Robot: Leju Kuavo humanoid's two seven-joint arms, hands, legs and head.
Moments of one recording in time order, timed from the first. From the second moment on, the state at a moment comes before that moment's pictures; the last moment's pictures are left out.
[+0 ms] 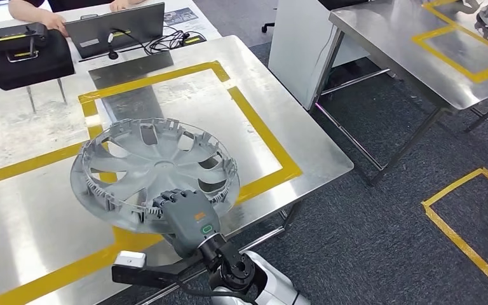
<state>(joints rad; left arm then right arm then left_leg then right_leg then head) -0.10 -0.03 -0.87 -0.18 1.15 0.26 0.02 -0.59 0.26 1.16 -1.25 1.00 -0.15 0.15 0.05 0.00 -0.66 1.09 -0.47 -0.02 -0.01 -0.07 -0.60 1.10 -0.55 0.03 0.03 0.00</state>
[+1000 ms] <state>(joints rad) -0.10 -0.02 -0.91 -0.18 1.15 0.23 0.02 -0.85 0.34 1.14 -0.85 0.60 -0.07 0.11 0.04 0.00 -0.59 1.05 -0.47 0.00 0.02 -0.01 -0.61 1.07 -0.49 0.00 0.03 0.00</state>
